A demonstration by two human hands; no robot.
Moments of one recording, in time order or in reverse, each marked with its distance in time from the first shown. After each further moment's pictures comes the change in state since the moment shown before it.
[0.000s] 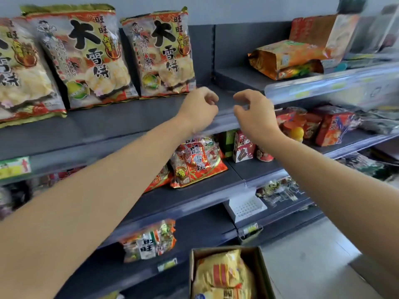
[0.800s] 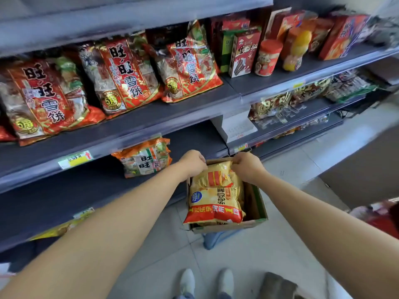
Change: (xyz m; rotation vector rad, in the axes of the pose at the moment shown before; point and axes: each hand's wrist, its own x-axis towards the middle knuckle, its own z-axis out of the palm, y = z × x) left_hand -0.242 -0.161 0.123 0.068 -0.638 -0.650; right_hand -0.274 0.130 0.082 -0.253 -0.737 0.615
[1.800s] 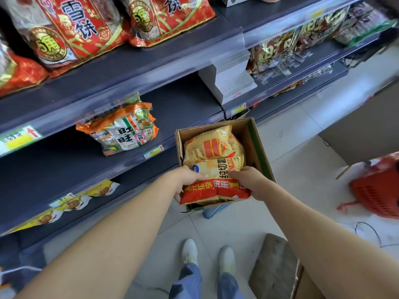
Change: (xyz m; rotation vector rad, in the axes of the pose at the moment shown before) left_hand 0.059 -0.115 0.087 -0.290 -0.374 -0.608; right_hand 0.022 0.088 0.129 0.661 -0.311 0.630
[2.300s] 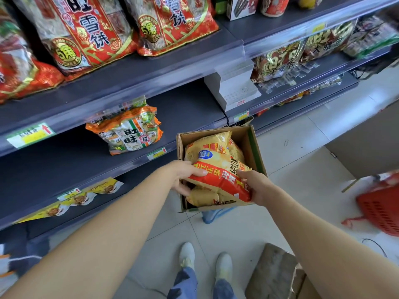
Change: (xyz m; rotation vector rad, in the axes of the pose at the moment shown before) left_hand -0.029 0.017 0.004 -0.135 -0.003 0.123; right_hand -0.005 0.007 -0.029 0.382 -0.108 0.129
